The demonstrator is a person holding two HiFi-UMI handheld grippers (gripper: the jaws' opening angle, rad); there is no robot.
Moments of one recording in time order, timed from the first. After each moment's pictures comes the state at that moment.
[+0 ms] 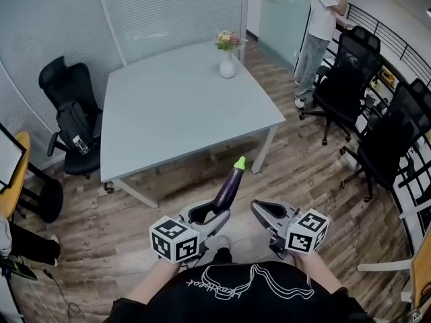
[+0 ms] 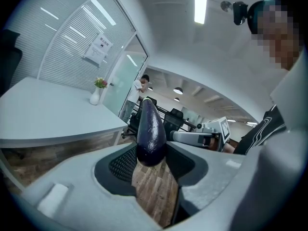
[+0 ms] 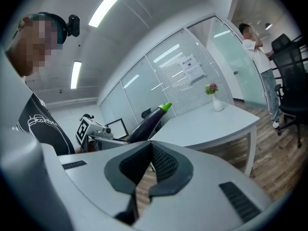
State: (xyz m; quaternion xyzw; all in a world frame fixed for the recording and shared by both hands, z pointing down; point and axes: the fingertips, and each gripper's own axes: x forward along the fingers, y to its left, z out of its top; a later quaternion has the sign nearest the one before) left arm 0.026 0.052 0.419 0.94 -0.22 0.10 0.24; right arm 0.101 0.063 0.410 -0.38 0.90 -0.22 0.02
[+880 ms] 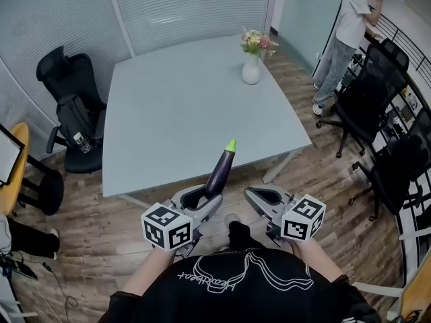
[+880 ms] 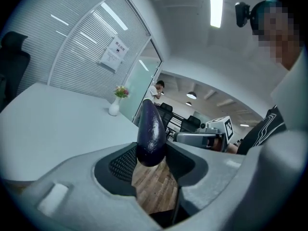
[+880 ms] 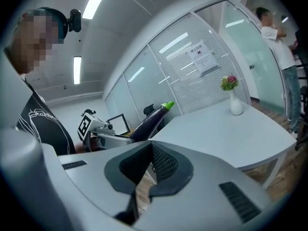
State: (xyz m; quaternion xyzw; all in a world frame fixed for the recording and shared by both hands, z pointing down) left arm -0.022 -0.157 0.416 0.92 -0.29 0.09 0.25; right arm 0.054 -0.147 0.408 -0.32 0.92 -0.22 -0.03
